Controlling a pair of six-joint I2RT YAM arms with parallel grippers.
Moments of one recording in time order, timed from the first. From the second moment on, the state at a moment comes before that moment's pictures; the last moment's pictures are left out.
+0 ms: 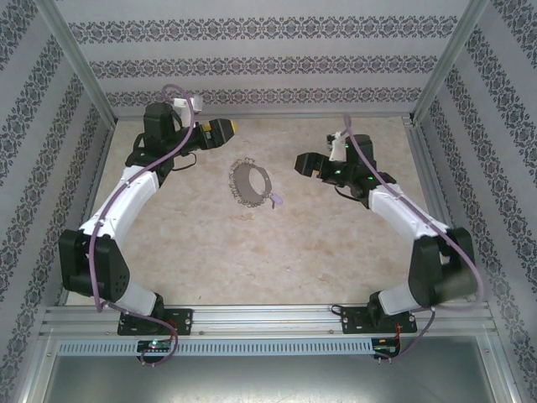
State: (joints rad) left arm -0.15 1.50 1.30 -0.12 0.61 -0.48; right arm 0.23 1.43 0.99 -0.14 -0.52 0.52
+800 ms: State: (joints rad) left arm -0.15 1.24 0.56 0.27 -0.23 -0.01; right arm 0.01 1.26 0.57 0.13 0.26 0.19
